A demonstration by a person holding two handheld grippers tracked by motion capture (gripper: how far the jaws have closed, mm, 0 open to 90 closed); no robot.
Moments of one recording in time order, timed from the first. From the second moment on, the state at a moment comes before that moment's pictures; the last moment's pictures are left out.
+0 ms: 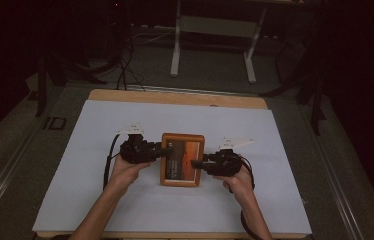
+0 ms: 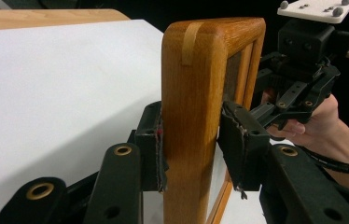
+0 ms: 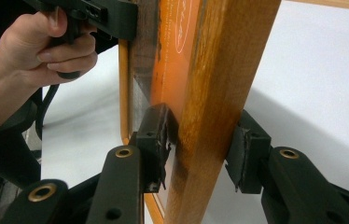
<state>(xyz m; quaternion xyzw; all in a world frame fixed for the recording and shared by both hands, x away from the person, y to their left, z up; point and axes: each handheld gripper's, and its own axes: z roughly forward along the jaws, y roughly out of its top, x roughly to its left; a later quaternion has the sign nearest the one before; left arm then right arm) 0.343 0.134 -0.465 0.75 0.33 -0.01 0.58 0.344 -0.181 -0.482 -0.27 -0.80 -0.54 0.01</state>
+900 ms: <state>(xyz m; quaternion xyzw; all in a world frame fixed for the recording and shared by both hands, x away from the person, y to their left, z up) 0.351 0.135 -0.482 0.75 0.34 -0.01 0.56 0.354 -0.177 -0.503 -0.28 -0.80 -0.53 0.02</state>
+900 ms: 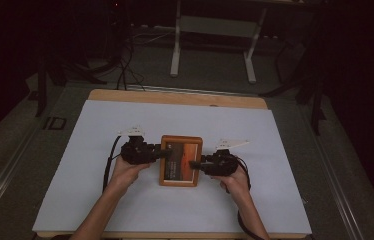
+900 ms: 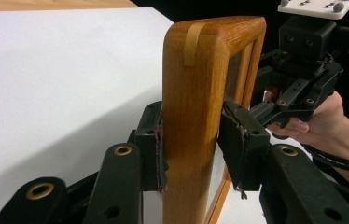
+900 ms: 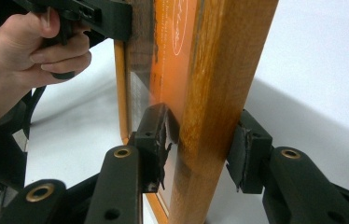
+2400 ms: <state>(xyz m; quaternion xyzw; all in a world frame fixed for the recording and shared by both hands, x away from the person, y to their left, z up) 0.351 0.142 -0.491 0.76 0.34 -0.05 0.55 0.355 -0.191 -0.496 -0.29 -0.79 -0.54 0.01</state>
